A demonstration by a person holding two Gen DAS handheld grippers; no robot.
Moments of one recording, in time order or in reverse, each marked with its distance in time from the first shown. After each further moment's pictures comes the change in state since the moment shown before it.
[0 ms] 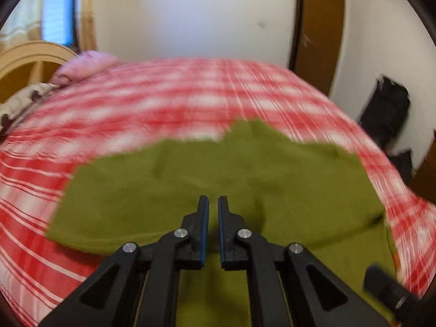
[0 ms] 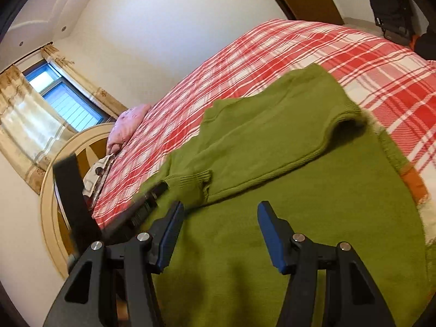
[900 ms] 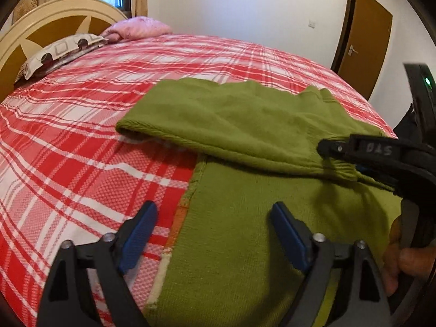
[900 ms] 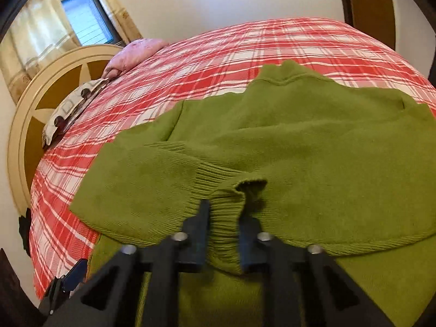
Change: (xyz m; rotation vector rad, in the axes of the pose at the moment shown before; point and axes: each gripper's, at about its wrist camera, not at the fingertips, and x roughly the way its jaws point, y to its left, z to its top) left arm -0.031 0.077 -0.100 -0.225 0.023 0.140; right arm 0.154 0.077 -0.002 -0.406 0.209 -0.090
